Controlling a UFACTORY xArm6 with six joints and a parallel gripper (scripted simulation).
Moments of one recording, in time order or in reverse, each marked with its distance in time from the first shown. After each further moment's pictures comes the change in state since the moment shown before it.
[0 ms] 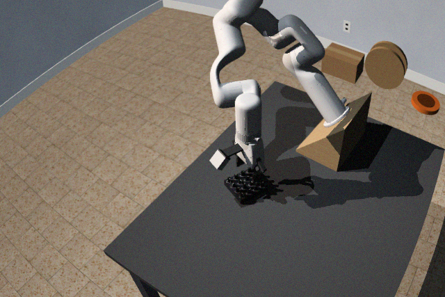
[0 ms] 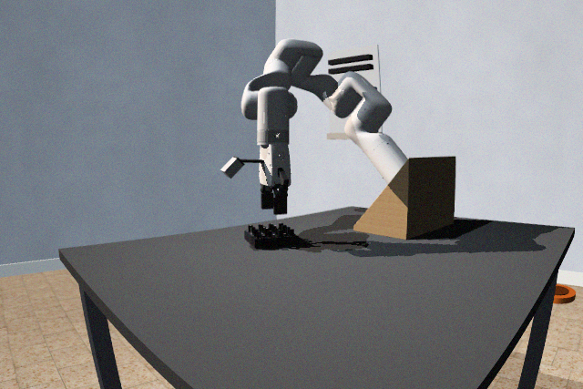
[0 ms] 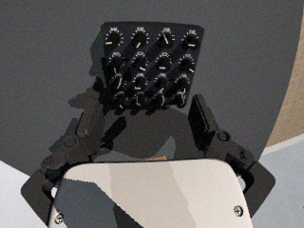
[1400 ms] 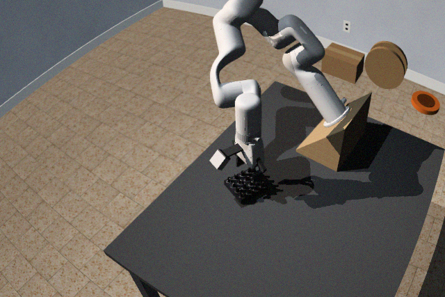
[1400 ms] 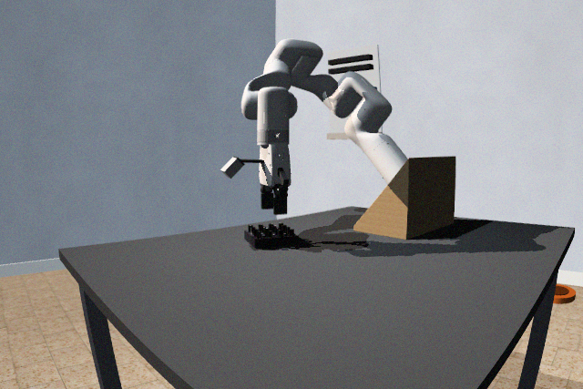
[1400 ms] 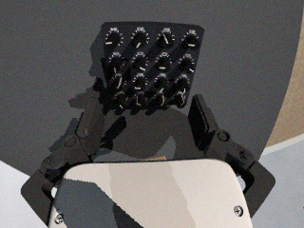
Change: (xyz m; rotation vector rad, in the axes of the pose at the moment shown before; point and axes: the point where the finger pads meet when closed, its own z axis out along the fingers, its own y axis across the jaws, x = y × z) arm 0.000 0.000 0.000 0.000 0.000 0.000
